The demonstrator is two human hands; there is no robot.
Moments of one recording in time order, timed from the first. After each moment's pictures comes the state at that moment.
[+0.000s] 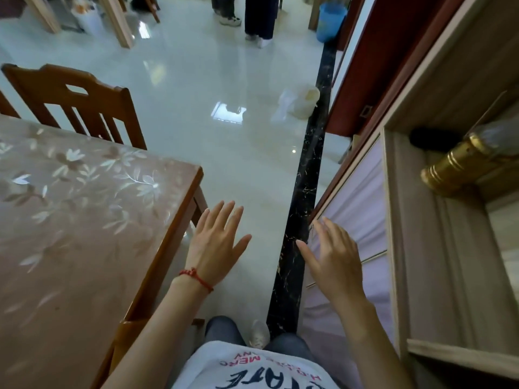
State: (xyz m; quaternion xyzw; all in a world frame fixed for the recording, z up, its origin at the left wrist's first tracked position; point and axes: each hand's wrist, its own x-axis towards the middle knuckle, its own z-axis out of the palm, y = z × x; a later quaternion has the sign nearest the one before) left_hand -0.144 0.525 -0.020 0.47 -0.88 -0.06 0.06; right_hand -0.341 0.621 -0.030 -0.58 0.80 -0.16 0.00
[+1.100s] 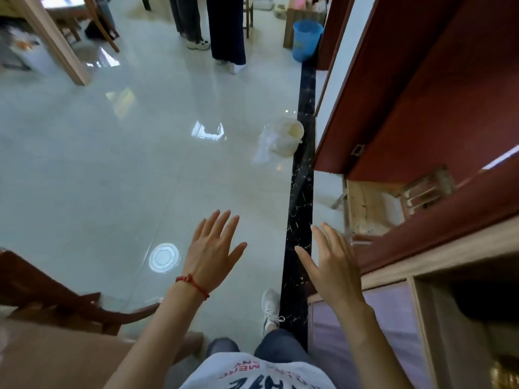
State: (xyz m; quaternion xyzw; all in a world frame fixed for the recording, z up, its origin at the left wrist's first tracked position) left_hand -0.341 0.135 -0.041 0.44 -0.89 -0.10 0.03; right_hand -0.535 0.255 -0.043 -0.54 0.82 -0.16 0.03
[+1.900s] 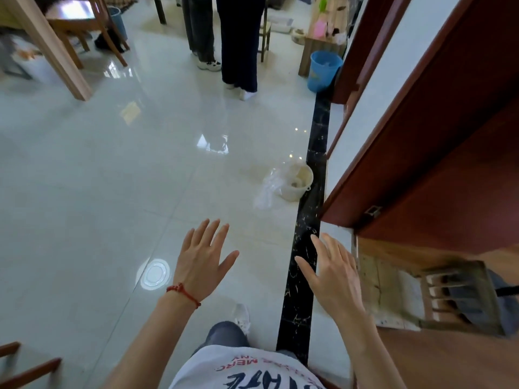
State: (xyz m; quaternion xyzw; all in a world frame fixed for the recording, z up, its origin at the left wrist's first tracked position) left_hand -0.468 -0.140 -0.041 0.51 -0.85 -0.12 0.02; right_hand -0.686 -0.032 -0.037 -0.57 0.82 -0.09 0.03
